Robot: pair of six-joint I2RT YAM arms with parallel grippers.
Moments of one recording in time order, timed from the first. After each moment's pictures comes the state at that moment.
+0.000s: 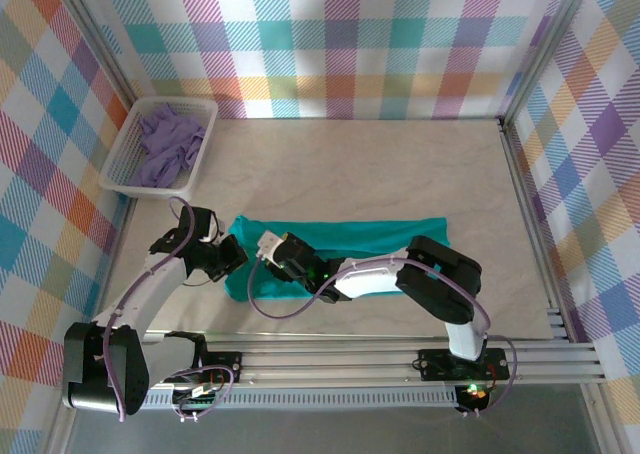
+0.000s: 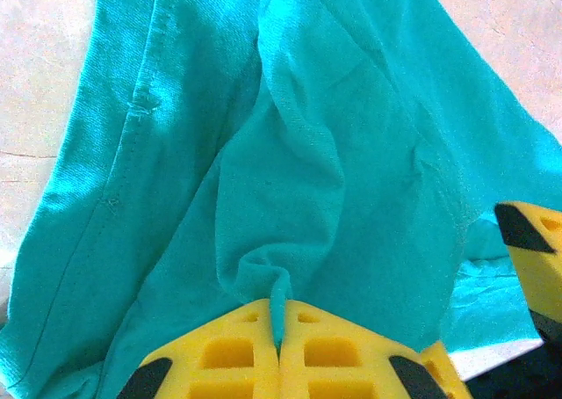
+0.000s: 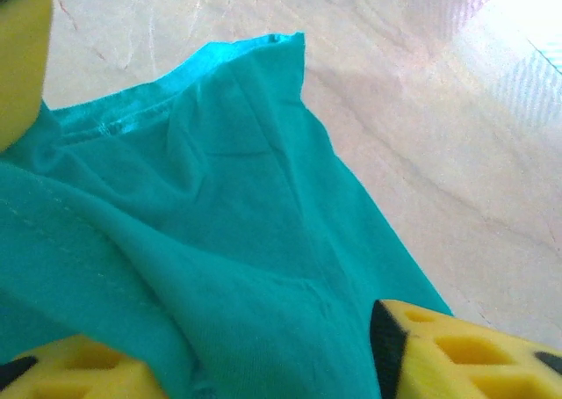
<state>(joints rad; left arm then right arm) -0.11 1.12 0.64 -0.63 0.40 -0.68 1.17 1.92 1.04 0.28 0.42 -0.19</state>
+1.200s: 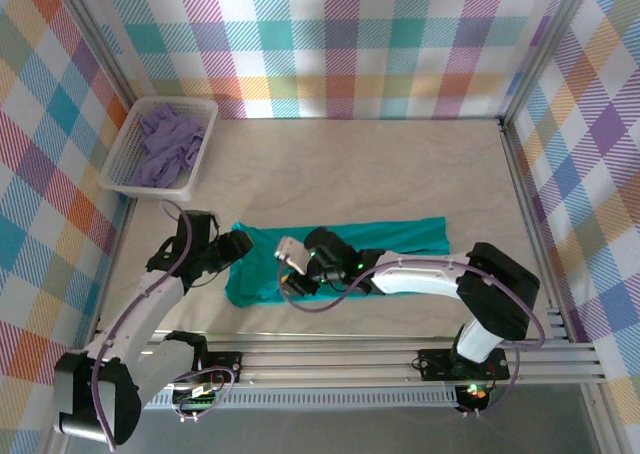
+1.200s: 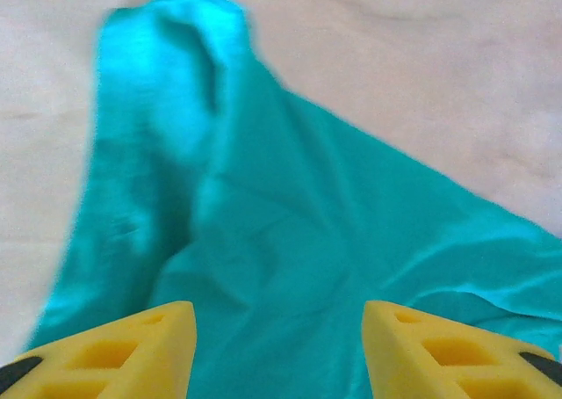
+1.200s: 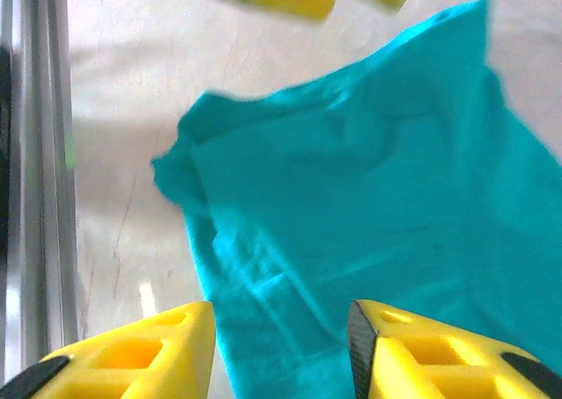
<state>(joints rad) -0.19 1.00 0.58 -0.45 0.25 -0.74 1.05 1.62 0.89 0.08 -0.21 -0.03</state>
